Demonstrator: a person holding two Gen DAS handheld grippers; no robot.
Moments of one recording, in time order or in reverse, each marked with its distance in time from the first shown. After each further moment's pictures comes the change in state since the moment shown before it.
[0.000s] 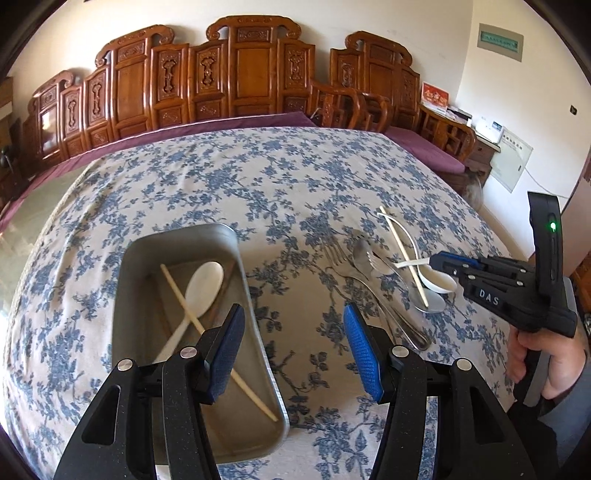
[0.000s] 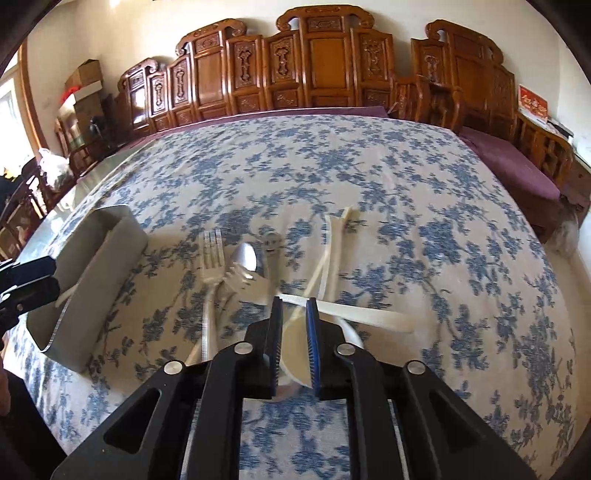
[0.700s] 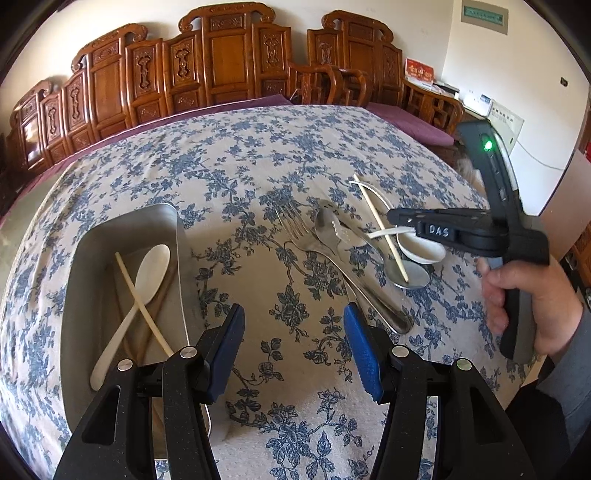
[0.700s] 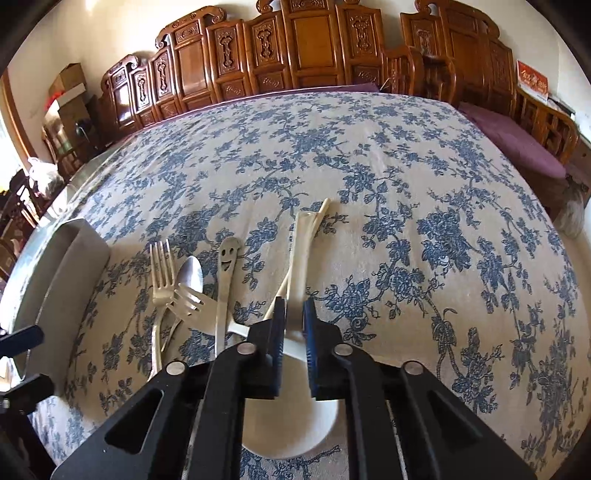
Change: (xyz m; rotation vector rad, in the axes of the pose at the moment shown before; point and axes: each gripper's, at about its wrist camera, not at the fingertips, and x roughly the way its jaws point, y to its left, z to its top) left arm 0.028 -0.042 -0.014 0.067 0.061 -0.007; right arm 0.048 -0.029 0.019 0.057 0.076 0.032
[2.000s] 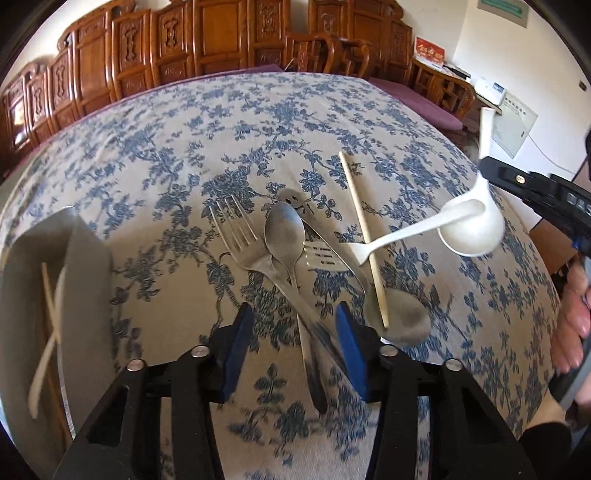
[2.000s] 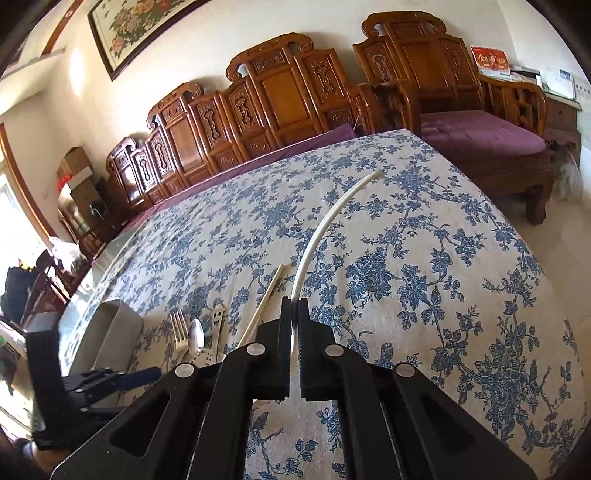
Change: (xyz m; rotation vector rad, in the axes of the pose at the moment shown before) left arm 0.081 -0.036 0.033 -0.049 0.114 -0.022; right arm -0.076 -0.077 -0.003 0.200 -0.218 0.120
